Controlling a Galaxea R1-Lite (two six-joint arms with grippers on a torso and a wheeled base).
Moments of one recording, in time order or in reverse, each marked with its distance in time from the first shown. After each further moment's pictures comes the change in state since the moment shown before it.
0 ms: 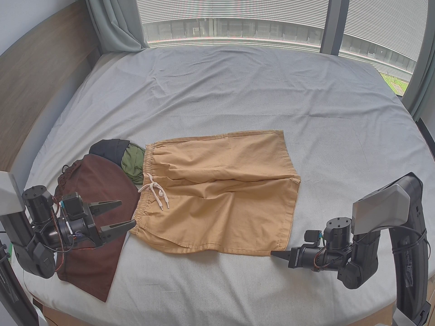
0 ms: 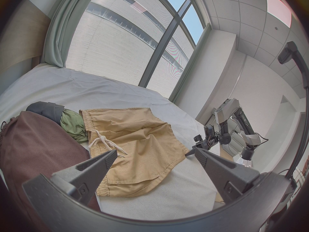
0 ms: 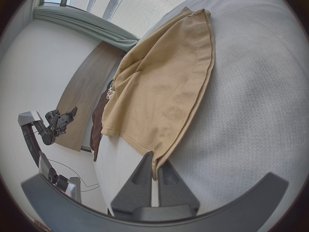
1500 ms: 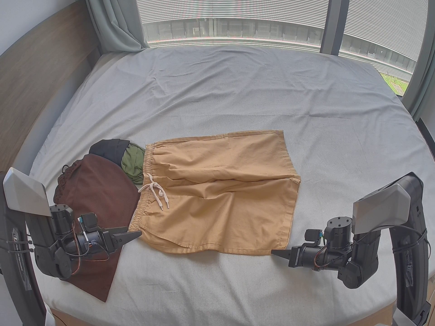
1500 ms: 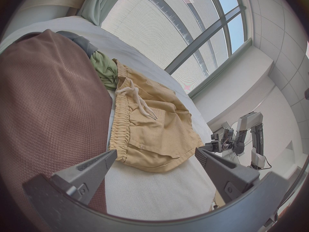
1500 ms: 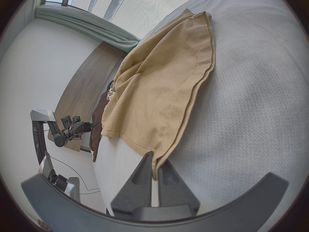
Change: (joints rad) left arm 0.034 0.329 -0.097 0.000 0.077 -0.173; right arm -0.004 -0.002 -0.003 -0.004 -0.003 -0.008
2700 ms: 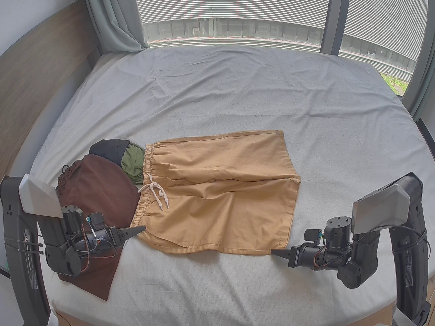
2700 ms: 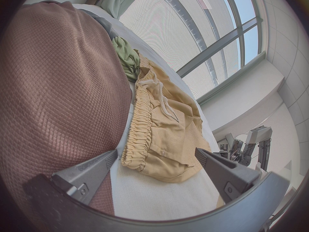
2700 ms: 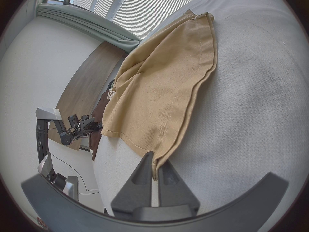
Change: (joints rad) left arm -0.017 0.125 -0.134 -0.001 0.080 -0.145; right arm 0.001 0.004 -0.008 0.000 0.000 -0.015
